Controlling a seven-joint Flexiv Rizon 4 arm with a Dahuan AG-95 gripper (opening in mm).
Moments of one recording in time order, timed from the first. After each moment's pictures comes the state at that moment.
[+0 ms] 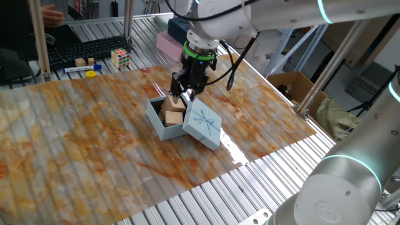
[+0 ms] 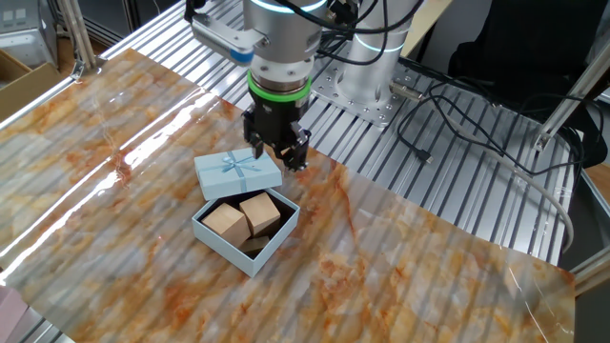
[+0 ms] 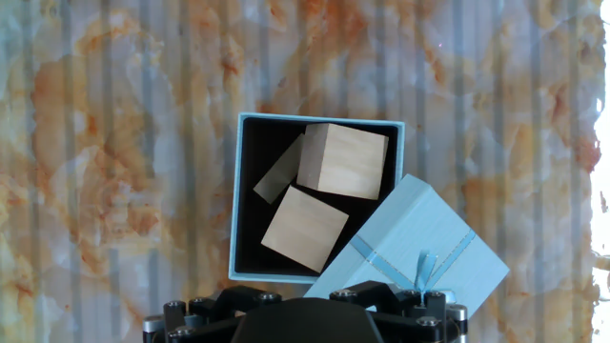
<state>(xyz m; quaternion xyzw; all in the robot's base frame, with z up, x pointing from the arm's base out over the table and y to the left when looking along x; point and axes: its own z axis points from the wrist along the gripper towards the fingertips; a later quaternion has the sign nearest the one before) 0.499 0.006 0.165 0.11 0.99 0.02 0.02</state>
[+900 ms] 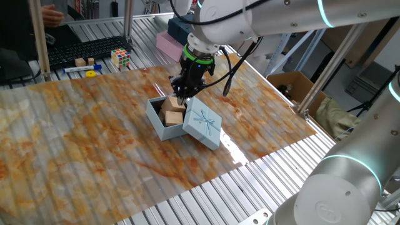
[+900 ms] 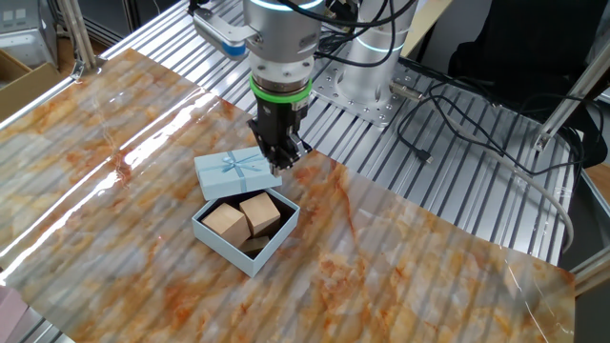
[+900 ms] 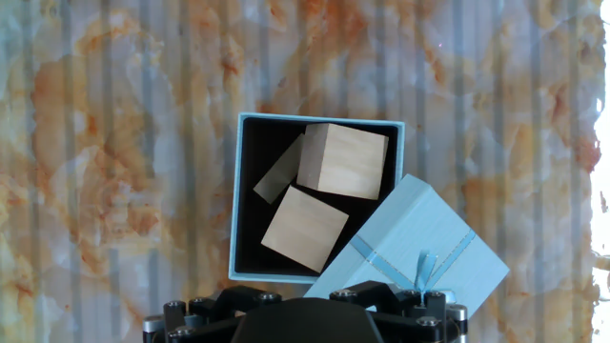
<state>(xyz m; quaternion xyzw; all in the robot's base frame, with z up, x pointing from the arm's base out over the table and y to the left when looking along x) 0.502 0.016 0.156 0.15 0.99 0.04 0.02</state>
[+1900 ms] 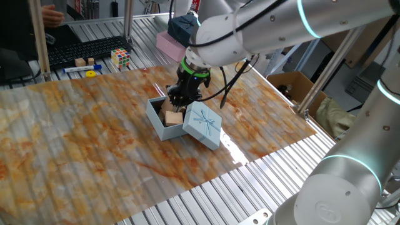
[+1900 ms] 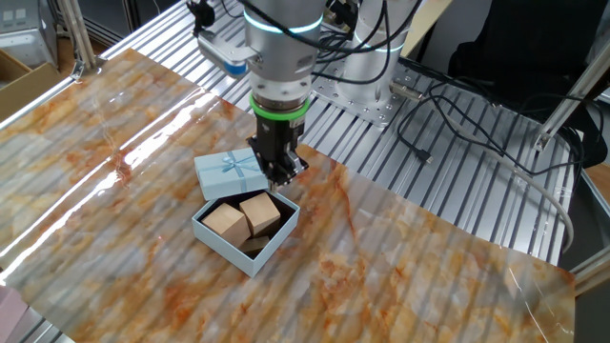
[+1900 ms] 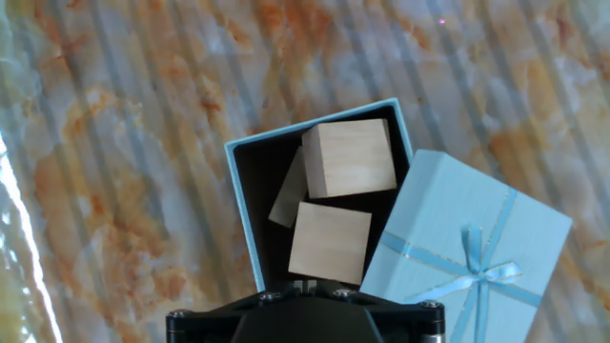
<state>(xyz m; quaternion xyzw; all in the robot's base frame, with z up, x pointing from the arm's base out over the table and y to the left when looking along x) 0.515 0.015 0.111 0.15 0.99 0.05 0.04</state>
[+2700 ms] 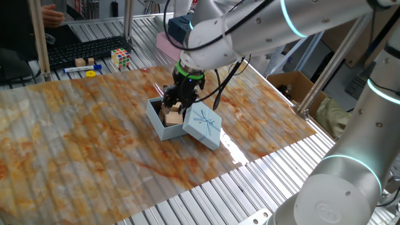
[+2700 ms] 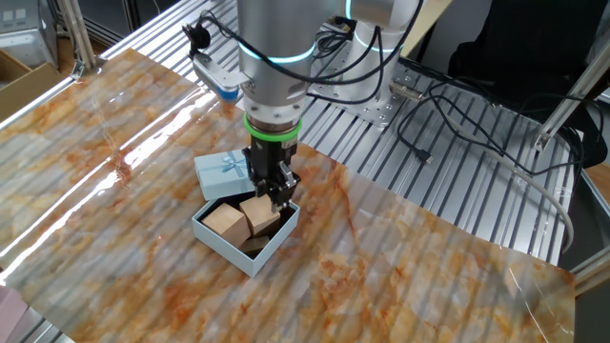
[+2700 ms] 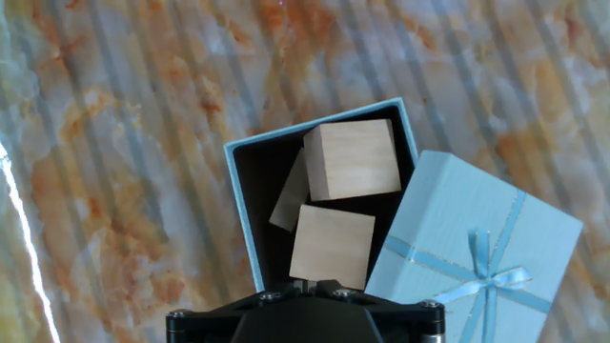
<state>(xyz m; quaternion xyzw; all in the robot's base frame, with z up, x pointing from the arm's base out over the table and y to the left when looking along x) 0.525 0.014 0.087 0.18 0.98 0.04 0.04</state>
